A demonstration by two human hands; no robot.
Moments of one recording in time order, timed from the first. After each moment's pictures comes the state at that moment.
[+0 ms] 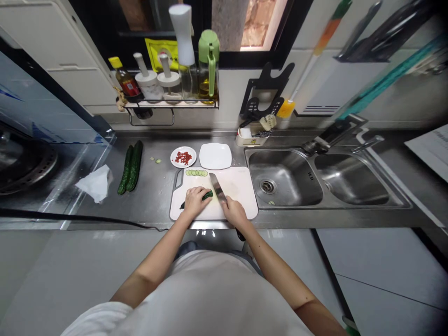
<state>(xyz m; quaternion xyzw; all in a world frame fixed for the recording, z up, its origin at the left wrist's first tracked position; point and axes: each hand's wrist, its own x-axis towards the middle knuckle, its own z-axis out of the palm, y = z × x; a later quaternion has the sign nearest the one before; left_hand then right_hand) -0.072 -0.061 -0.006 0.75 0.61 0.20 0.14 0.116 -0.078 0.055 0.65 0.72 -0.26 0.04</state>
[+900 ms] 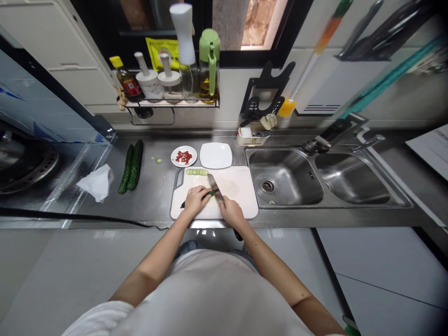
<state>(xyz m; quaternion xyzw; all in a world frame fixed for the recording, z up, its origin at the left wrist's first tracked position) -0.075 -0.059 -0.009 0.77 0.59 0.21 0.14 0.103 -0.079 0.054 0.64 0.71 -0.27 0.04</state>
